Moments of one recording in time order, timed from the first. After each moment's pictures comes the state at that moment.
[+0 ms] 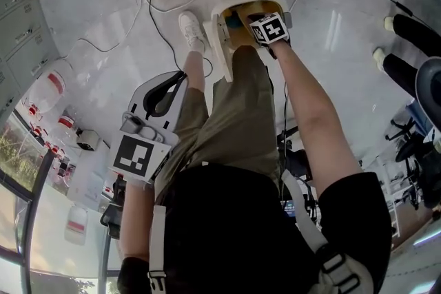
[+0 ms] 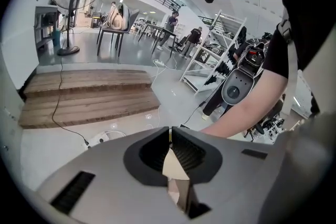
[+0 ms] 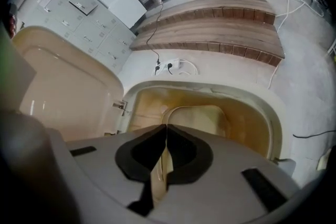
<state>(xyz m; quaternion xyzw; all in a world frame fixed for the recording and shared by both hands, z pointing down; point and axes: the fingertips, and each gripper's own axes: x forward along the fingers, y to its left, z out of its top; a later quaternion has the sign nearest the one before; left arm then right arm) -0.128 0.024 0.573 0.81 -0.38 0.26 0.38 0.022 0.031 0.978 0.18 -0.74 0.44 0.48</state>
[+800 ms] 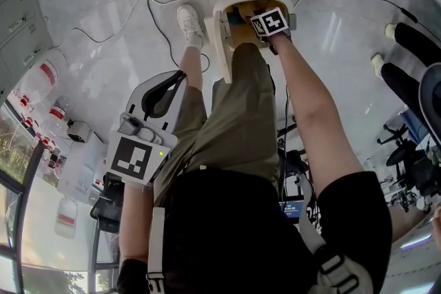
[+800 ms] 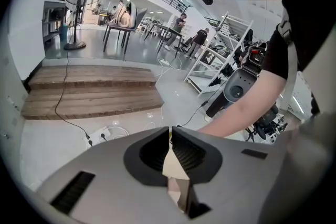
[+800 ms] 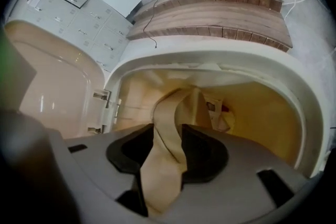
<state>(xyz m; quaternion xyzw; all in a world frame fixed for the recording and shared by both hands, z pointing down) -0.138 0.031 0.598 0.79 -0.40 0.25 0.39 0.020 0.038 1.021 0.15 -0.71 0.46 0.51</state>
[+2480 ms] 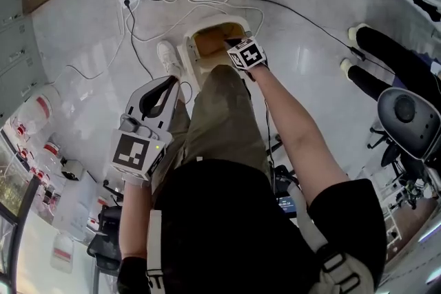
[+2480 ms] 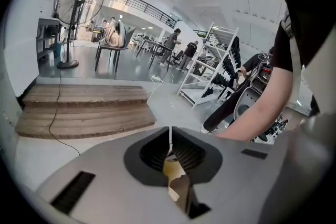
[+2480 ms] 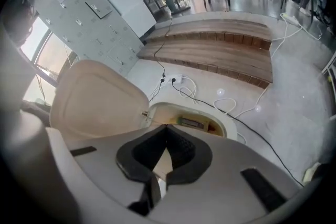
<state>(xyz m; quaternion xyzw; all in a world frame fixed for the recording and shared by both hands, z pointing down) -0.088 0.015 0.517 0.83 -0.41 0.21 0.32 0.047 0.018 0.871 0.19 -0.77 0.39 0.46</state>
